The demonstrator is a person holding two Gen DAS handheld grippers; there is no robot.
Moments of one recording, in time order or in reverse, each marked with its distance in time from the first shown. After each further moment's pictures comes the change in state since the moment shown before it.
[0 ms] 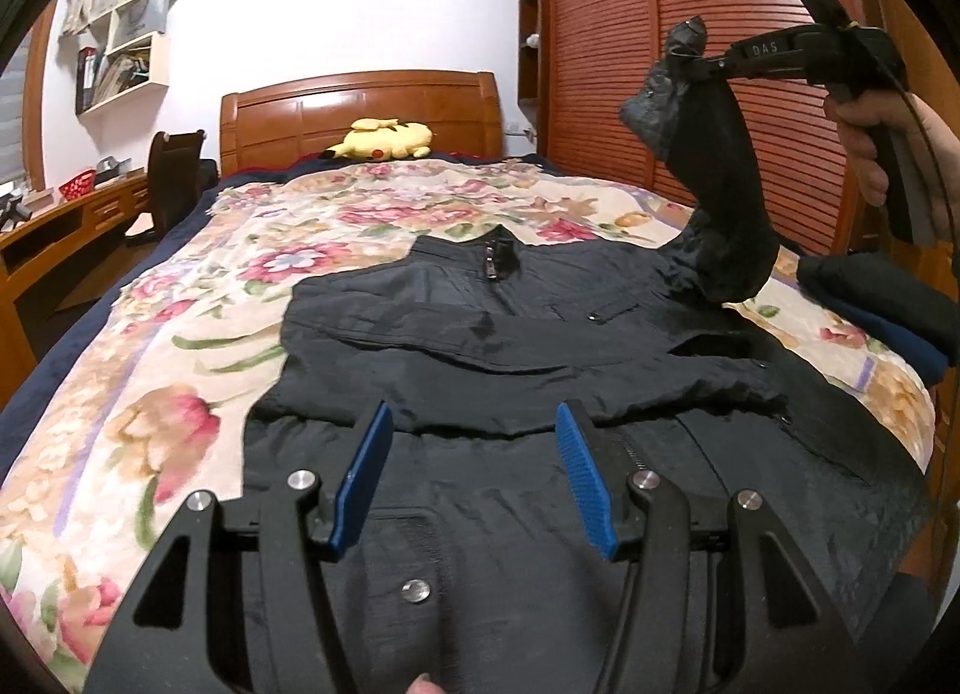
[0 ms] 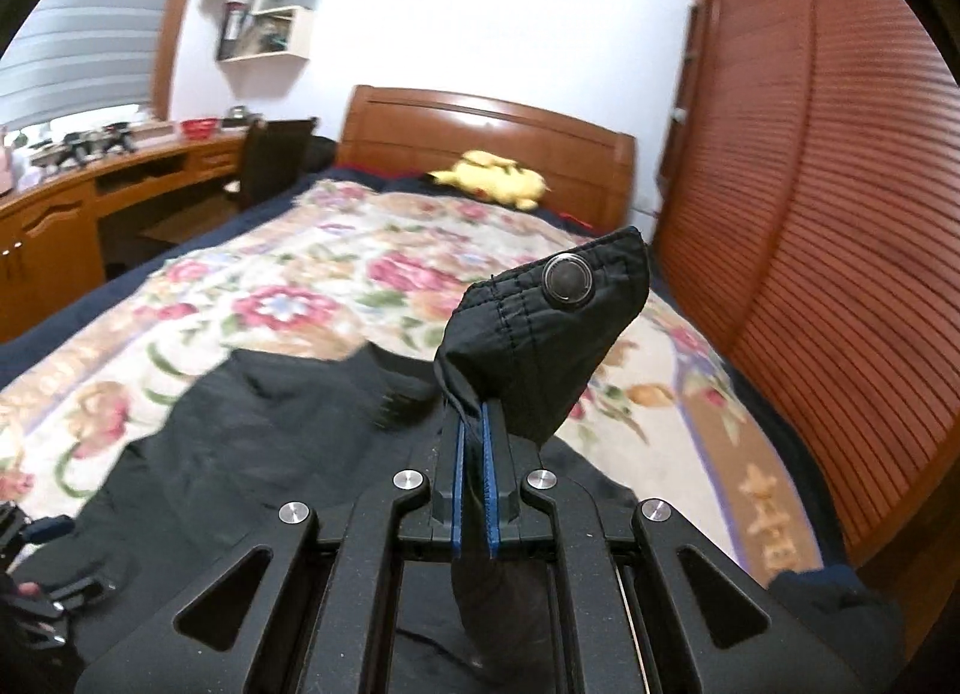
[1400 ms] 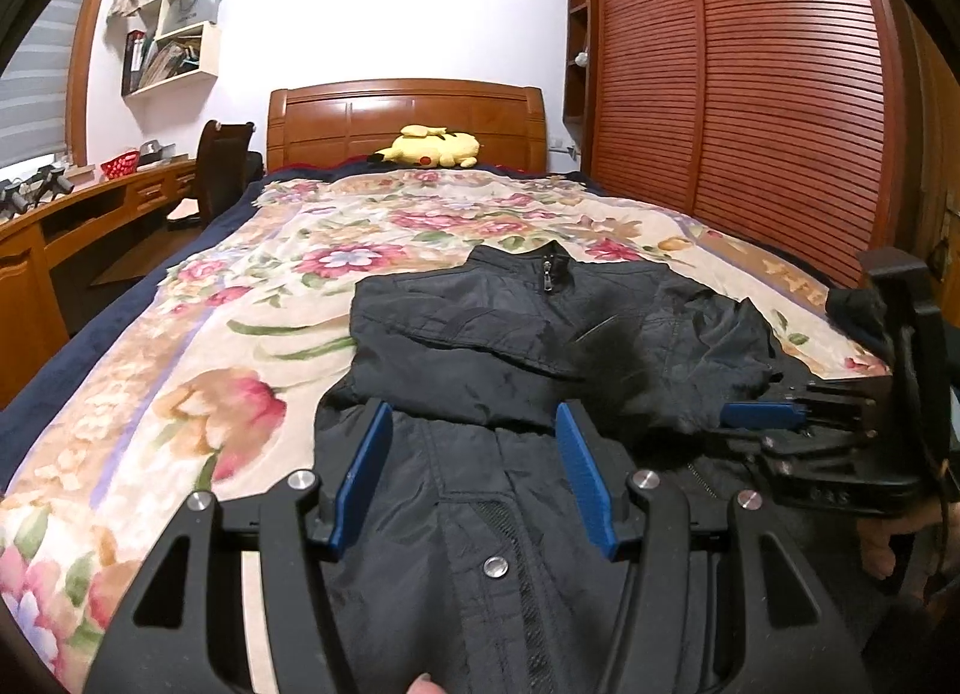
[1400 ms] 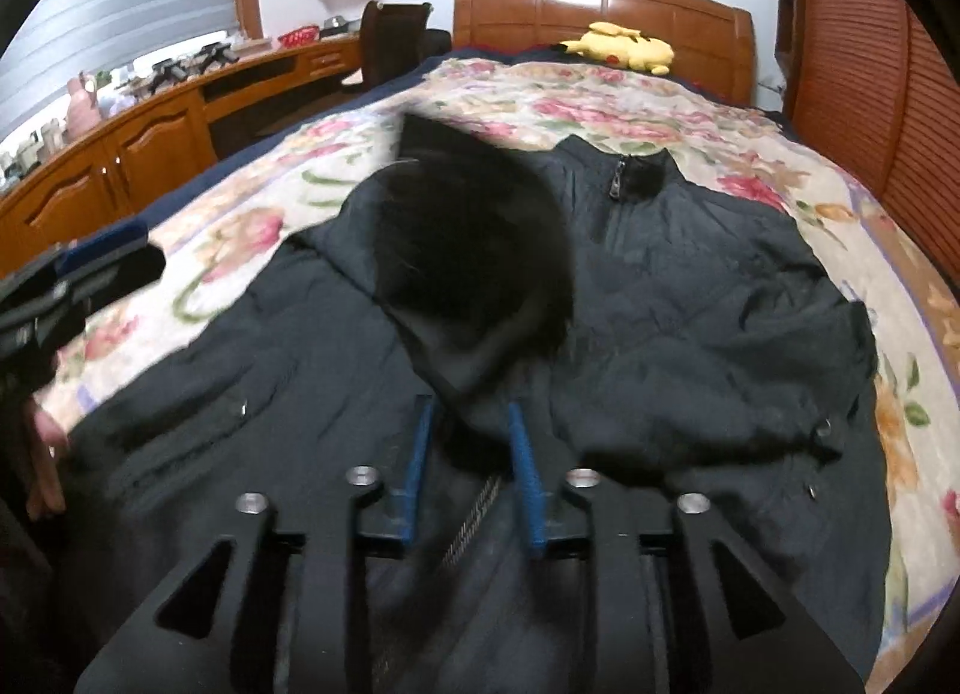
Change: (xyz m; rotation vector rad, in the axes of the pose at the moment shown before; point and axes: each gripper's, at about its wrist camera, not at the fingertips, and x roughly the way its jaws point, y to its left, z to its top) left arm -0.024 0.034 -0.010 -0.075 -0.031 0.075; right arm 0.009 0.141 -0.169 0.055 0.246 0.295
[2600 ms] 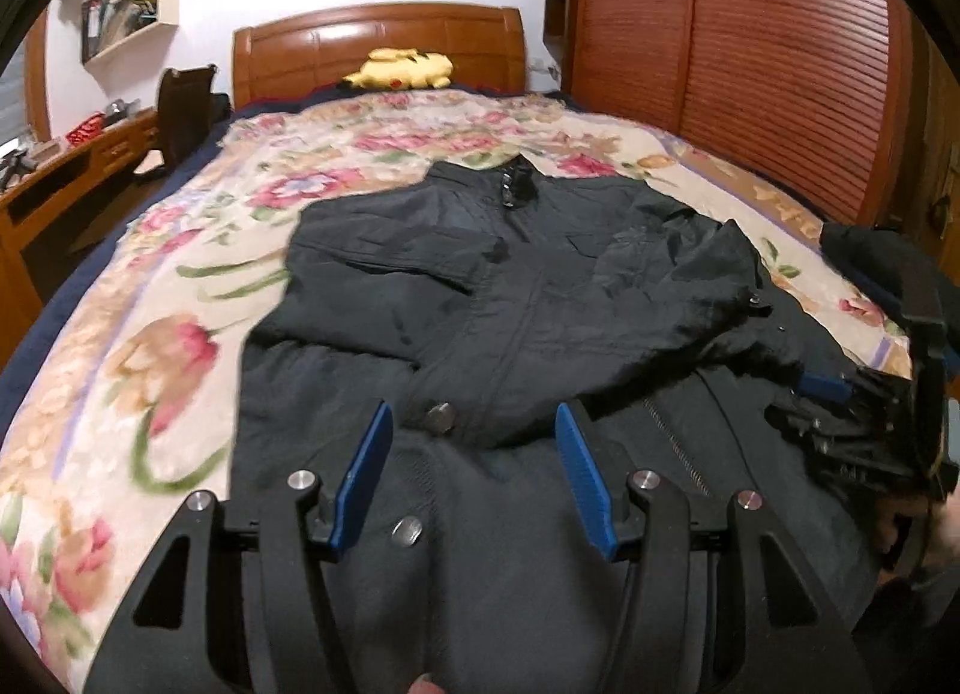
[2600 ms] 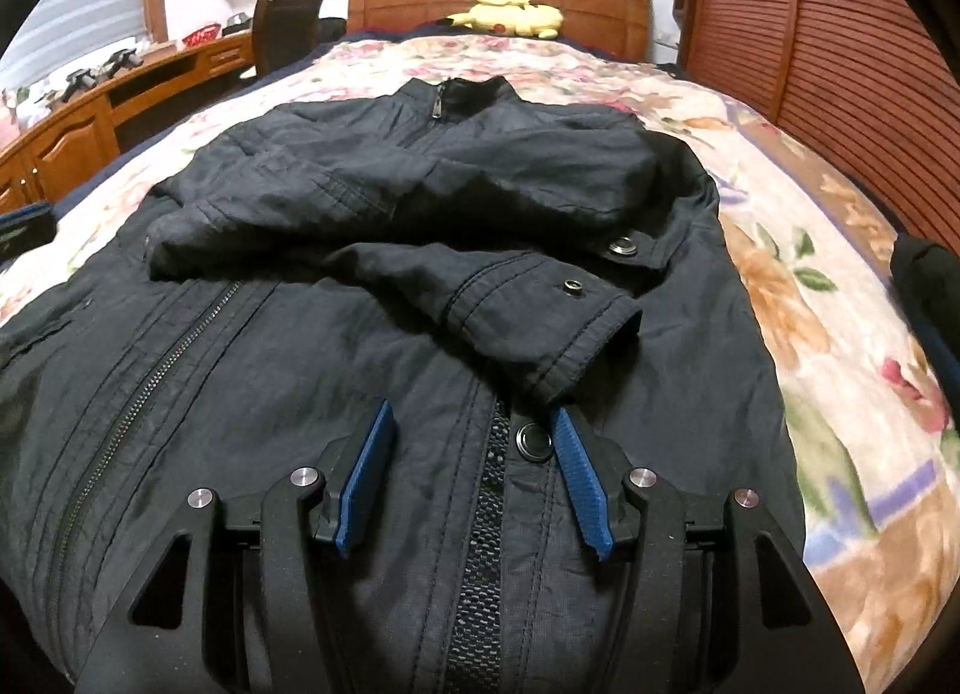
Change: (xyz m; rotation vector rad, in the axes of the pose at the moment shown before) left arm 0.050 -0.048 0.000 0.045 0.221 -0.029; right arm -0.016 -0.102 -0.082 0.108 0.035 -0.179
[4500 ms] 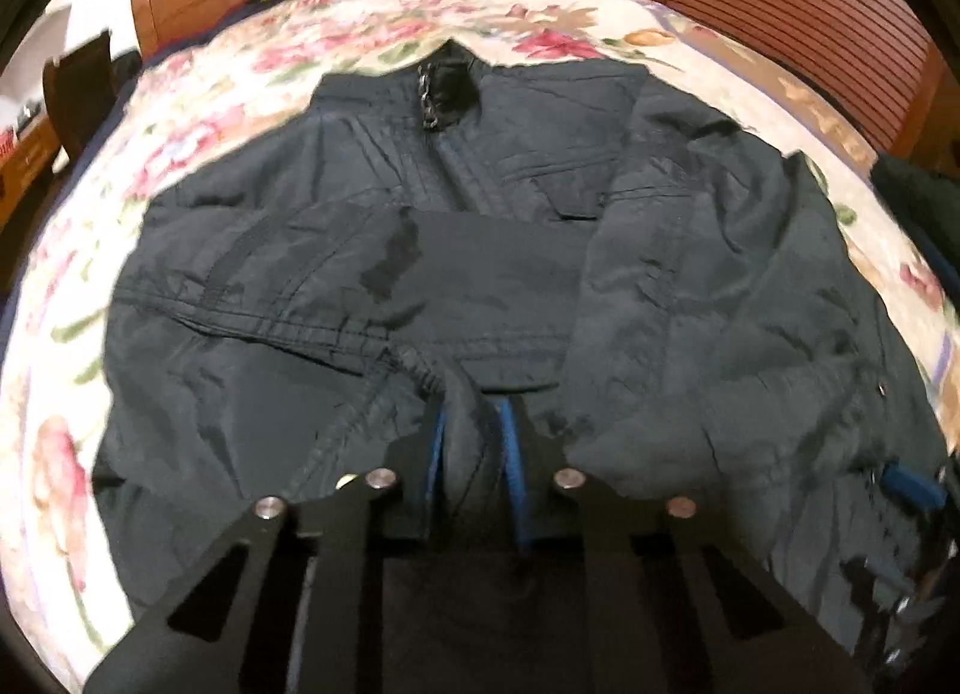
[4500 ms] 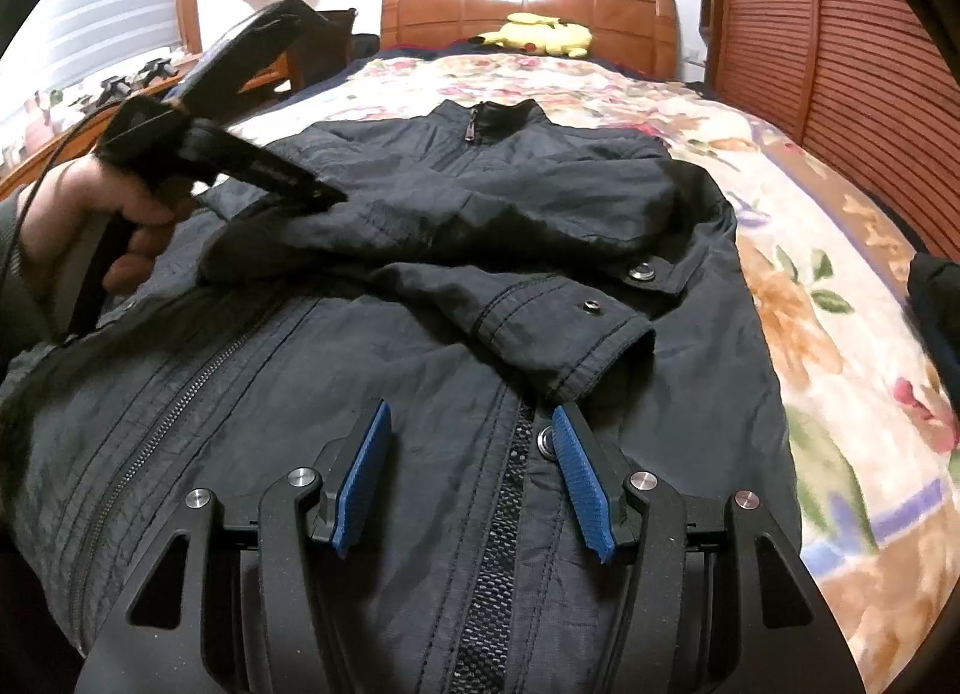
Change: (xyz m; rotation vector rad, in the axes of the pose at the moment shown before) left arm 0.149 -0.056 0.077 0.124 0.291 -0.028; right arm -0.016 -0.005 0.000 -0.021 -0.053 0.082
